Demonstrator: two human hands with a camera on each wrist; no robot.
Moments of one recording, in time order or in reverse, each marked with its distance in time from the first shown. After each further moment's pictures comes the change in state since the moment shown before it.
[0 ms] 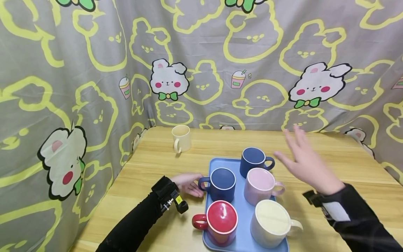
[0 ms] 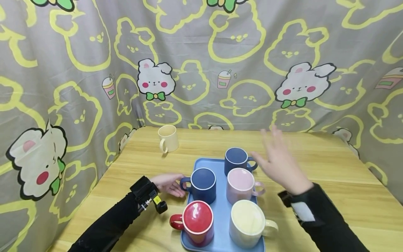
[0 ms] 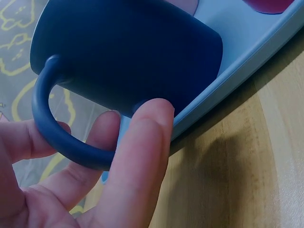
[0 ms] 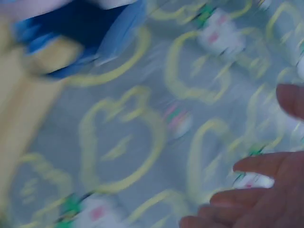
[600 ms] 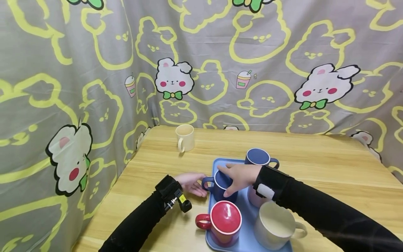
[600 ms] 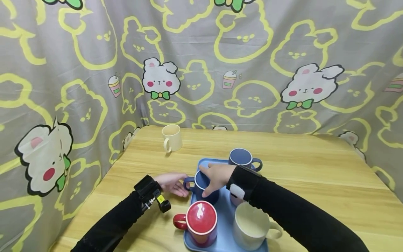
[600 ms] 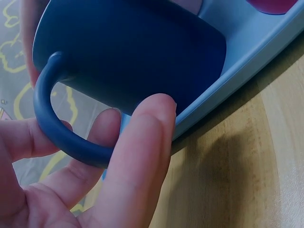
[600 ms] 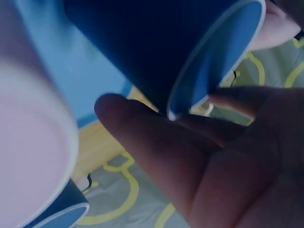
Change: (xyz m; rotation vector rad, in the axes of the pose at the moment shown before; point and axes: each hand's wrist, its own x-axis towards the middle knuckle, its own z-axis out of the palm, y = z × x) left_hand -0.004 0.001 -0.004 -0.007 -0.028 0.004; right_hand 0.066 -0.096 0.090 -0.092 -0.796 -0.132
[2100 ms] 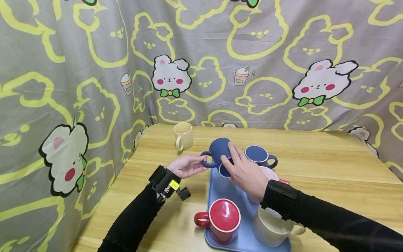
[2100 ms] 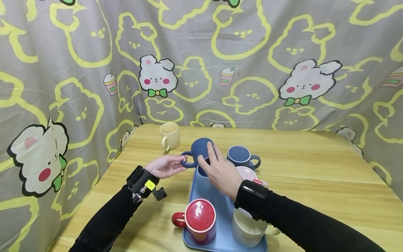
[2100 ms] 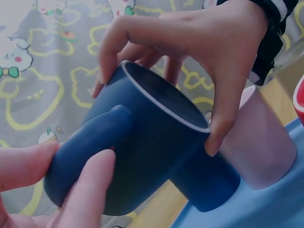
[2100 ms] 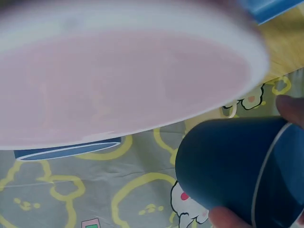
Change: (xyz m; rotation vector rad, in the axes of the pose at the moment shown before) left_hand -0.028 0.052 -0.010 -0.667 -0.206 0.195; right_hand -0.018 0.011 0.033 -0.629 0.871 -0.246
